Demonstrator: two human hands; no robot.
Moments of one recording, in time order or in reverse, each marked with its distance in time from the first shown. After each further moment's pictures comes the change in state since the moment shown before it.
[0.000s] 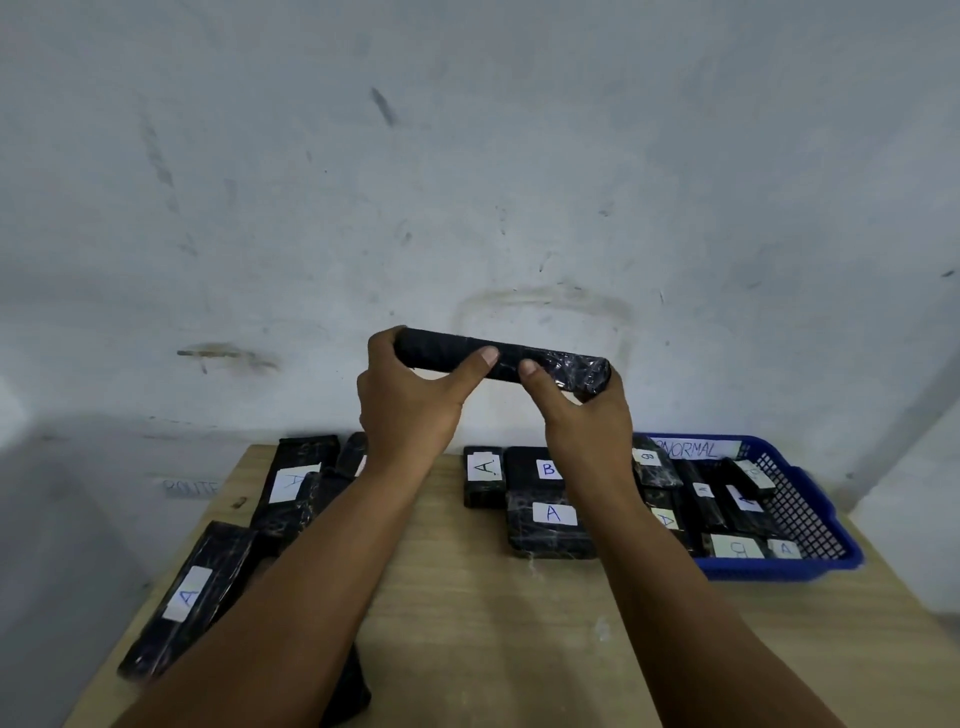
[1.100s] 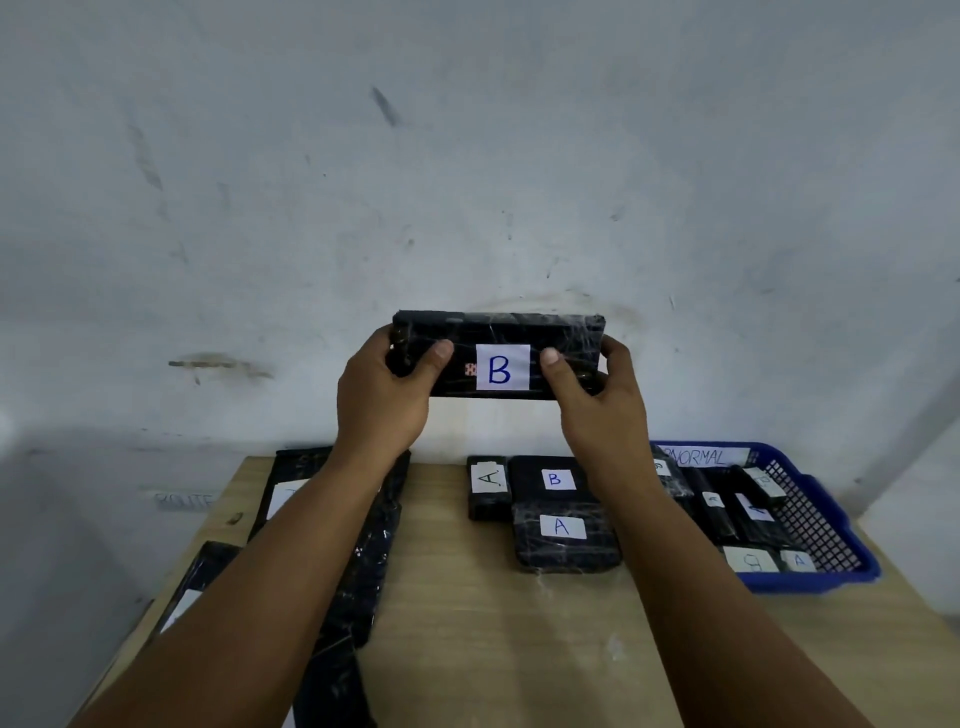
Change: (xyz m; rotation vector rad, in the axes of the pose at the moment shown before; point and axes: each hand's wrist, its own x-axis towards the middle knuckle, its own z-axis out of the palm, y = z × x) left_hand 0.047 -0.016 -0.018 0.145 -0.132 0.062; right_hand 0.035 0.002 0.008 -0.091 -0.046 -0.095
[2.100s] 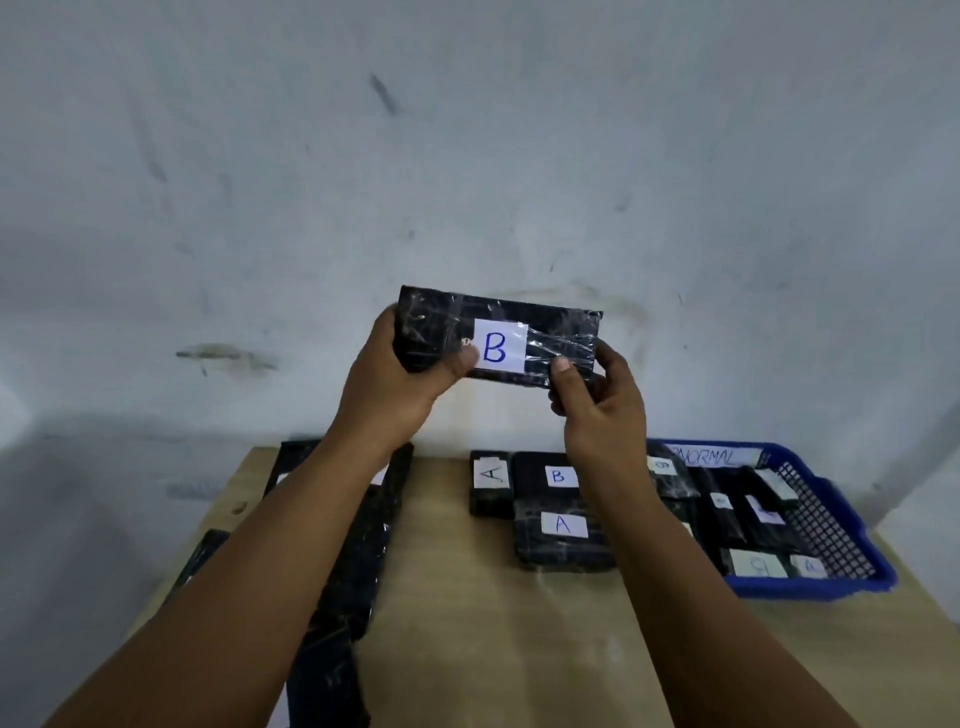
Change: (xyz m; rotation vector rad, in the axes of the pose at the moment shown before) left_hand -0.001 0.002 0.002 0.025 -0.181 0.040; right_hand 0.000 0.018 -0.001 0.269 -0.025 -0.015
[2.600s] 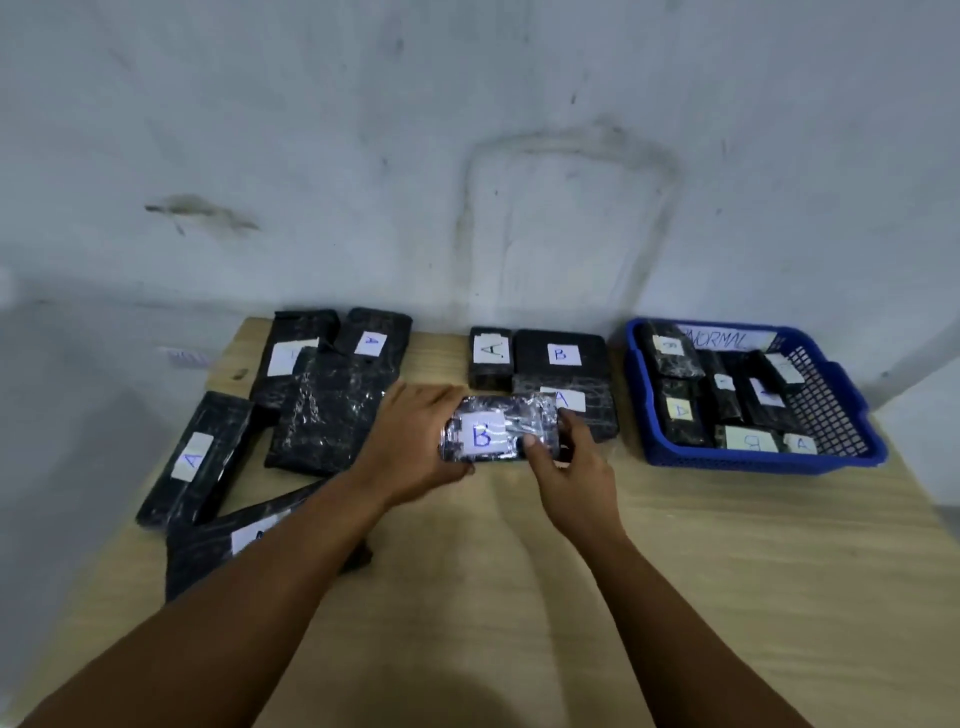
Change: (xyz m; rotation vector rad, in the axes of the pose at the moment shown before) left_hand -0.118 -0.149 0.059 0.670 -0.449 0.231; right_hand -0.117 0.150 -0.063 -0.635 -0.184 0.238
